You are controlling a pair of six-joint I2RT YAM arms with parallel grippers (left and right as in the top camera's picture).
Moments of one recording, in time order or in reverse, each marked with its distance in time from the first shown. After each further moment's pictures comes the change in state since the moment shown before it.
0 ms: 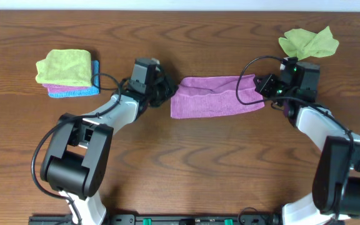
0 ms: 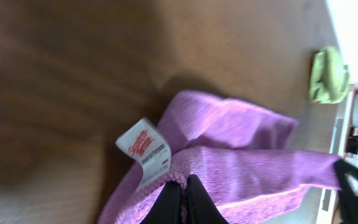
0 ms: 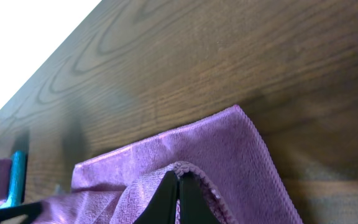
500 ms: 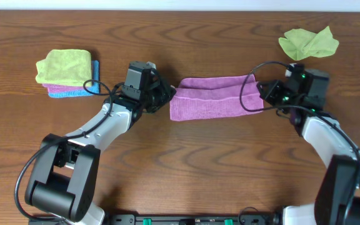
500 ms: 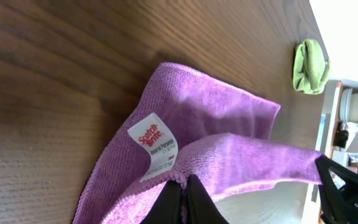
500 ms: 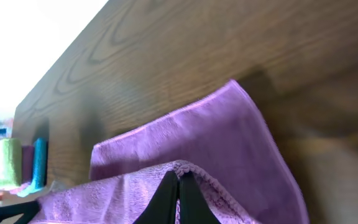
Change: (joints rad) left arm 0.000 -0.162 -0.097 -0.063 0.005 -0.015; right arm -0.023 -0.117 -0.068 -0.060 -0.059 0.006
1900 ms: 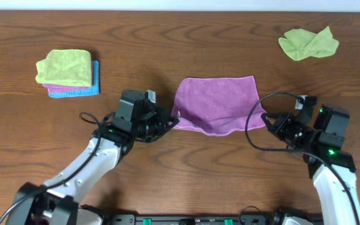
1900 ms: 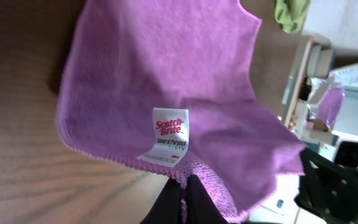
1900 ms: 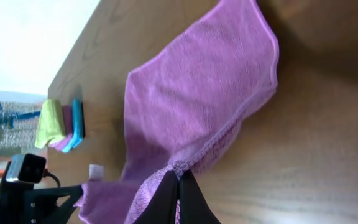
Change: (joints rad) left arm -0.047 -0.308 -0.297 -0.010 0.163 -0.117; right arm -0.120 -0.515 -0.214 -0.393 -0.140 -0.016
